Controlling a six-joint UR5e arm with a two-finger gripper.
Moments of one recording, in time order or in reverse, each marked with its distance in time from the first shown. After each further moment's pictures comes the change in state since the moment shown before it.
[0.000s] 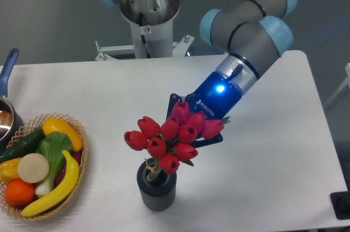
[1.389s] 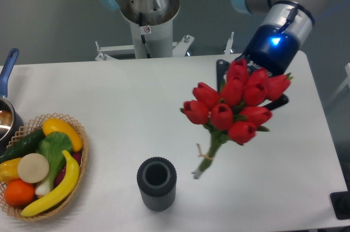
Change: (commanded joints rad) arm 0.111 0.031 0.166 -0.005 0.240 0.007
